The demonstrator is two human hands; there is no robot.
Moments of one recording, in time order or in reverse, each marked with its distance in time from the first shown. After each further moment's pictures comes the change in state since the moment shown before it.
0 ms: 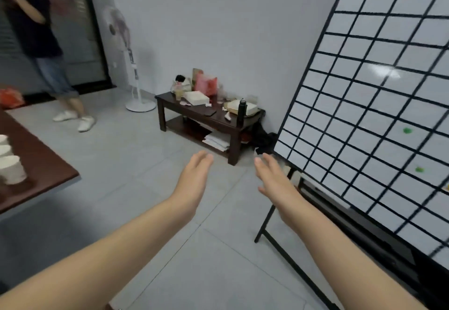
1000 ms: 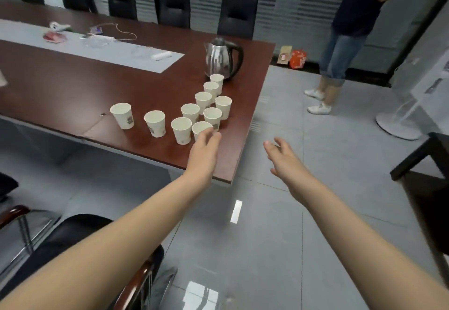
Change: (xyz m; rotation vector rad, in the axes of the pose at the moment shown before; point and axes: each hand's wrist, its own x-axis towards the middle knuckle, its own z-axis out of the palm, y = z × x) left_hand 0.297 -0.033 -0.327 -0.034 1.333 -0.058; right_hand 0.423 -0.102 0.460 -0.205 -1.177 -0.241
